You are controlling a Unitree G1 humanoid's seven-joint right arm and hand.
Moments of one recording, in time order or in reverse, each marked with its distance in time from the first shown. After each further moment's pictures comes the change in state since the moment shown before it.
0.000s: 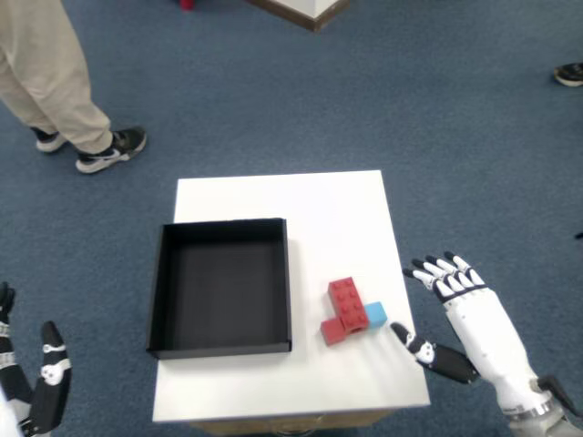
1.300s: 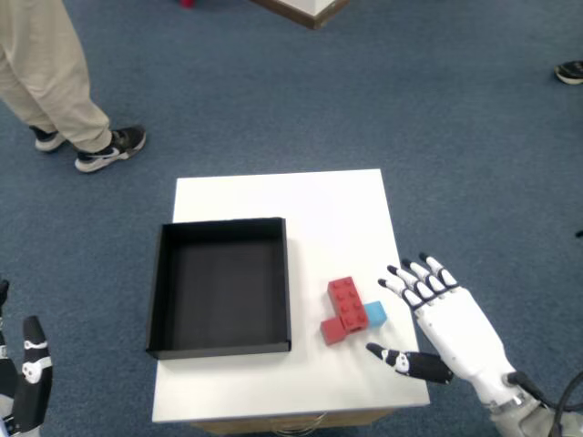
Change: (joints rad) arm -0.119 0.004 0.146 -0.198 -0.224 0.349 -0.201
